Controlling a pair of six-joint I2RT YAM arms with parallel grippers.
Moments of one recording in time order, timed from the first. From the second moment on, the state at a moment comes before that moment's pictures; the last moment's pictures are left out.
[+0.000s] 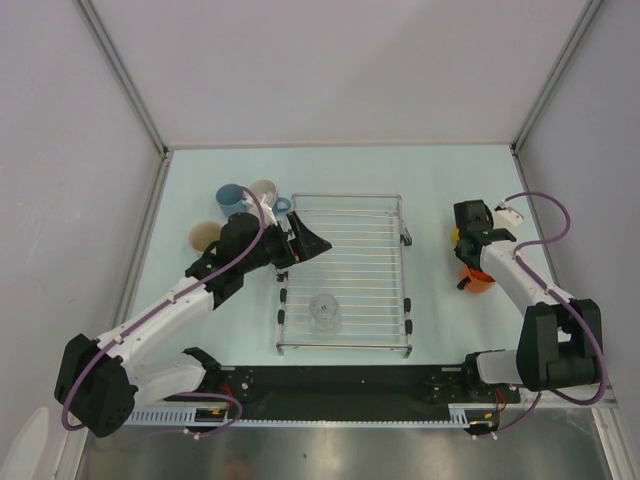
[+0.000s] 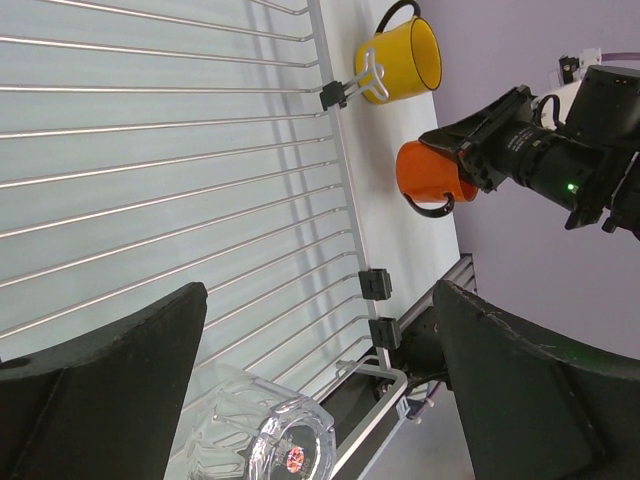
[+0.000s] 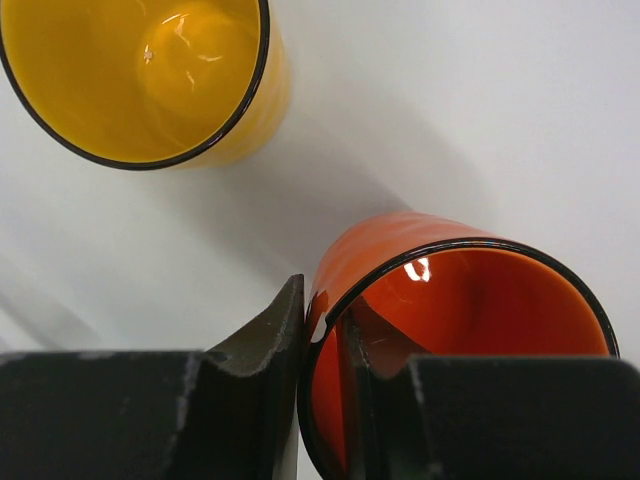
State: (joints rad) left arm -0.57 1.09 0.73 -0.04 0.28 -0.86; right arm 0.12 1.33 0.86 -0.58 0.53 0.82
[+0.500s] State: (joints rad) left arm -0.57 1.09 0.73 -0.06 0.27 -0.86; right arm 0.11 1.46 0.85 -0.51 0.53 0.80
